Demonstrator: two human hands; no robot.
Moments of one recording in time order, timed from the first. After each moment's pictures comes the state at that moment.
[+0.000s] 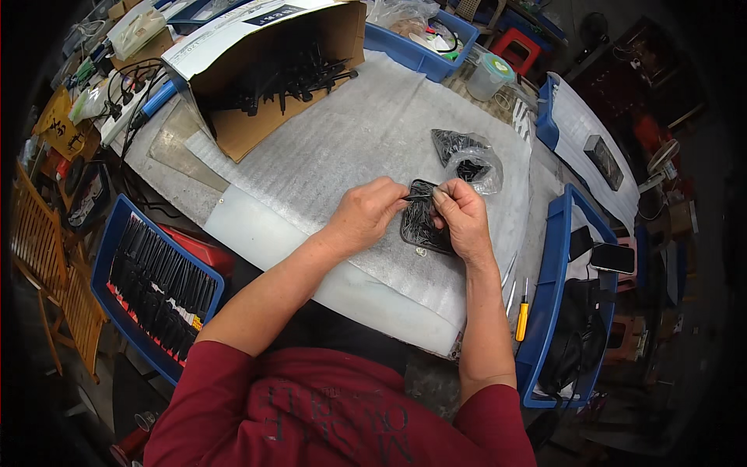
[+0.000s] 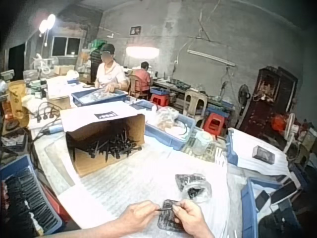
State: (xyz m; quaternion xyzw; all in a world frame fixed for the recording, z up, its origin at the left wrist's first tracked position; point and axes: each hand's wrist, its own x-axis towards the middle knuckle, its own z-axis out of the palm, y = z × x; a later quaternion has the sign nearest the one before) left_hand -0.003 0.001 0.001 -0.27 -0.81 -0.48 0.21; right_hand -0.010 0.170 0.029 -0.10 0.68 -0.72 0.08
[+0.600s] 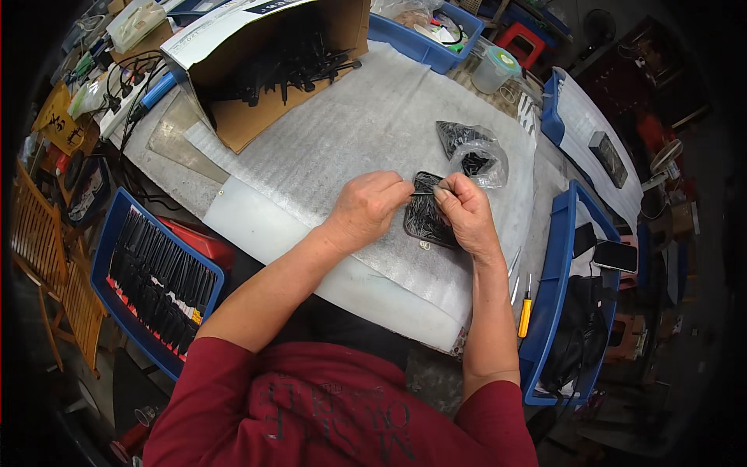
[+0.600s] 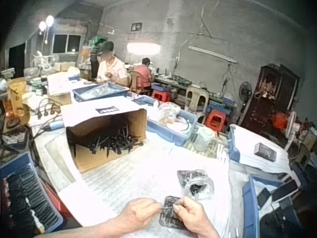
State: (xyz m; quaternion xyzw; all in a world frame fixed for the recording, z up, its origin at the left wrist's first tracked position) left_hand -0.003 0.001 0.004 -0.31 -0.81 -0.38 0.31; right_hand -0.011 0.176 0.028 -0.13 0.75 -0.64 0.08
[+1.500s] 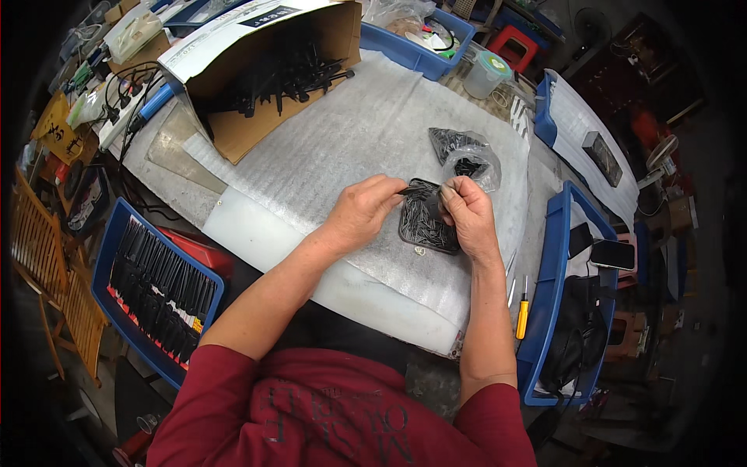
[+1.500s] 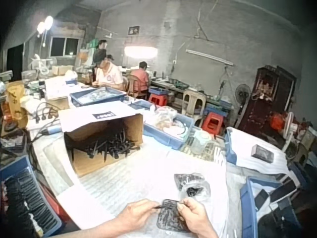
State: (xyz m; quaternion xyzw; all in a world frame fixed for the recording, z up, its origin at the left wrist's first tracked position) left_hand -0.003 0.001 0.003 -0.25 -0.79 -0.52 0.18; right_hand -0.011 0.179 0.034 -0.11 0.71 -0.70 0.06
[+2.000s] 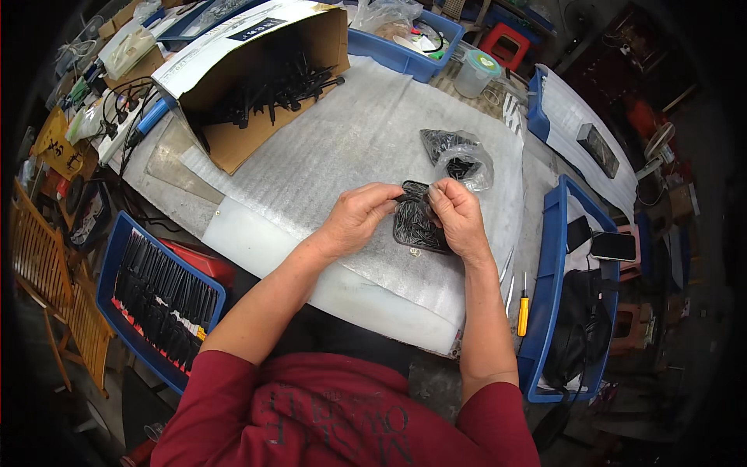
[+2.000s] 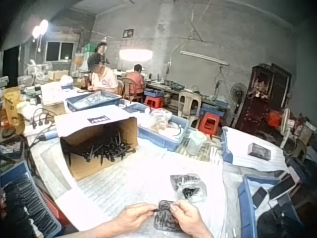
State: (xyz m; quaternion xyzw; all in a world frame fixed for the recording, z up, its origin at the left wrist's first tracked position) left_hand -0.004 -0.001 0.002 -0.27 -0.76 -0.59 0.11; right_hand -0.009 0.176 0.031 -0.13 0.71 -0.69 0.05
